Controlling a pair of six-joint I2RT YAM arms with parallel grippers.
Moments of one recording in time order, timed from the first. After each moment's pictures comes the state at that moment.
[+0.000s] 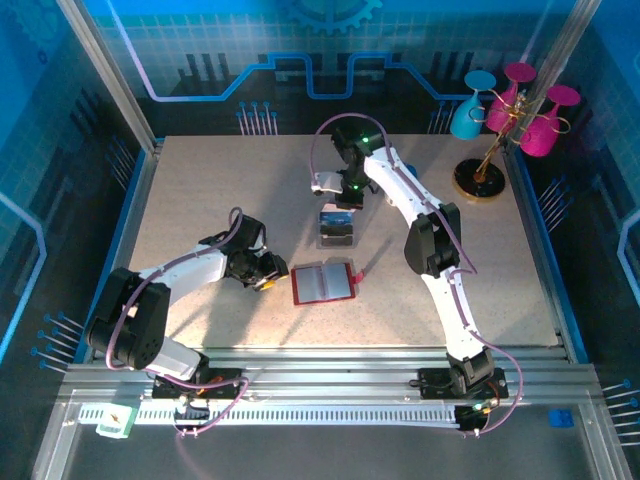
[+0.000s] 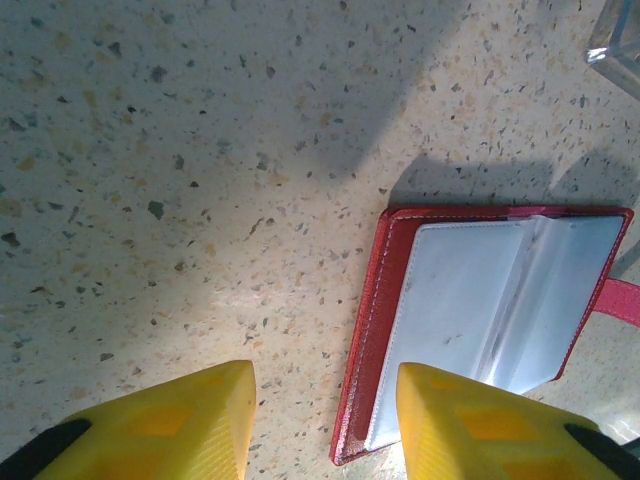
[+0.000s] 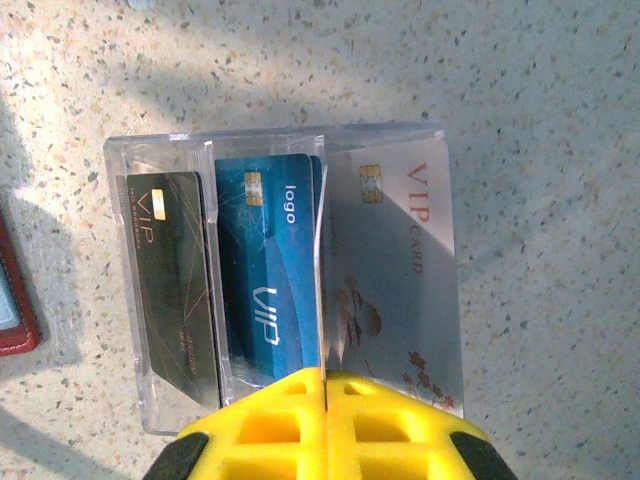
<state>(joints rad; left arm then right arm) -0.33 1.48 0.75 -0.47 0.37 -0.80 0.47 2.44 2.44 -1.37 -0.16 -1.03</state>
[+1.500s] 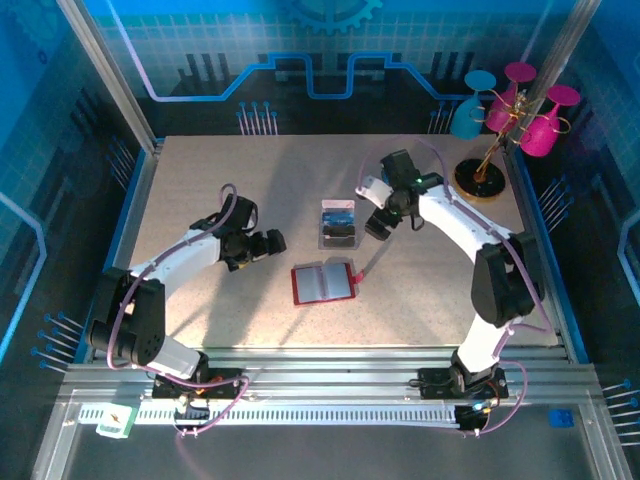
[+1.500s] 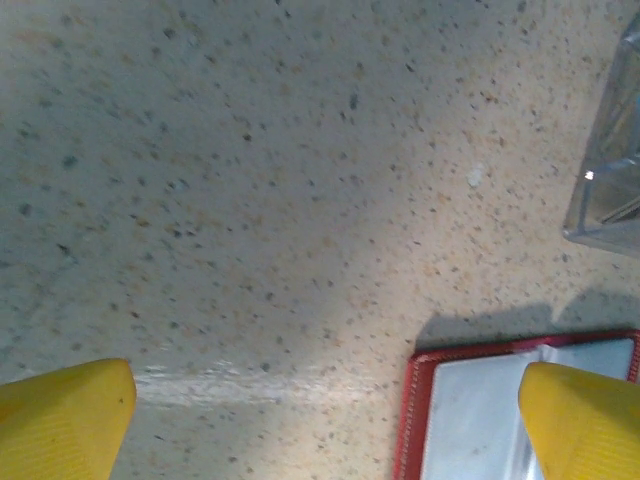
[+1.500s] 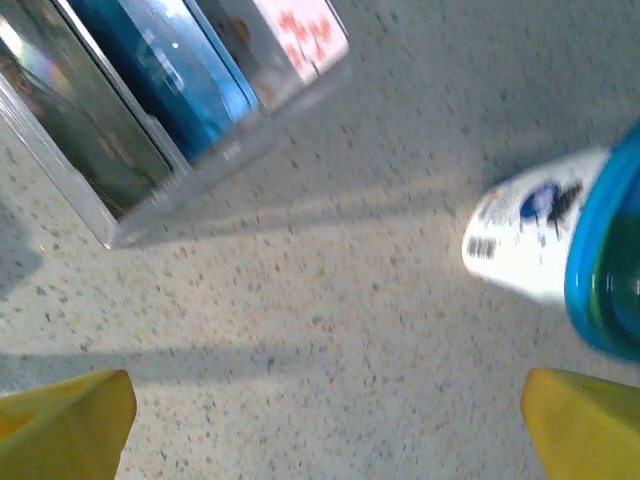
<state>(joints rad) -0.26 1.49 0.91 -0.55 0.14 -0.63 0.36 1.72 1.35 -0.70 0.03 -0.59</state>
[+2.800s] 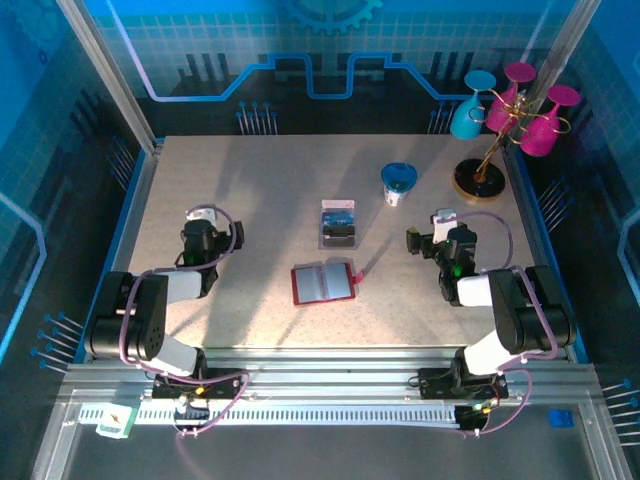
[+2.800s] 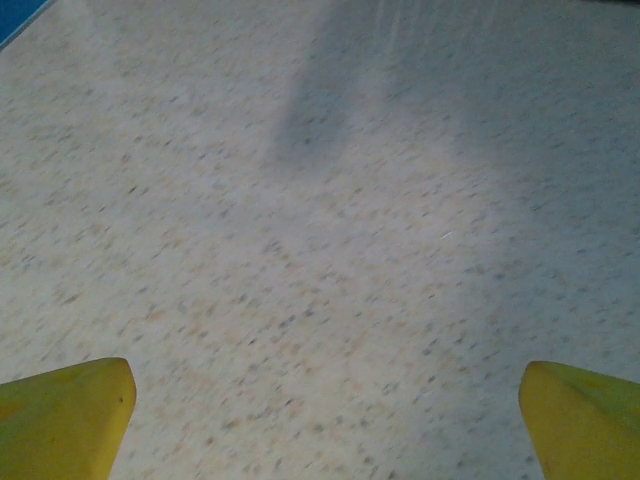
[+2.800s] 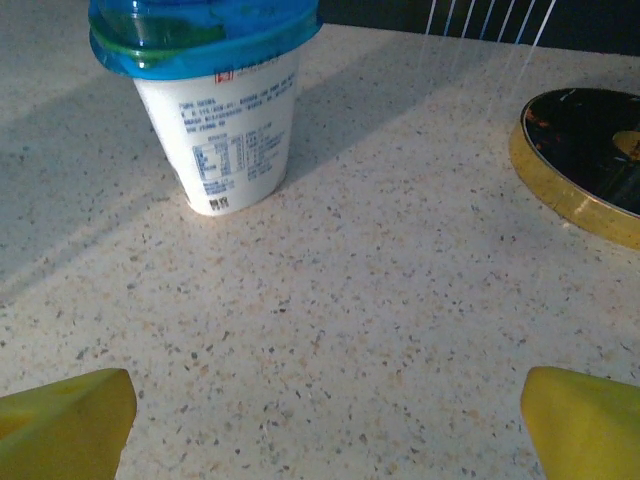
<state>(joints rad) 0.00 1.50 0.43 0.60 -0.12 -0.16 0.06 1.53 0.35 0.79 0.01 -0.07</state>
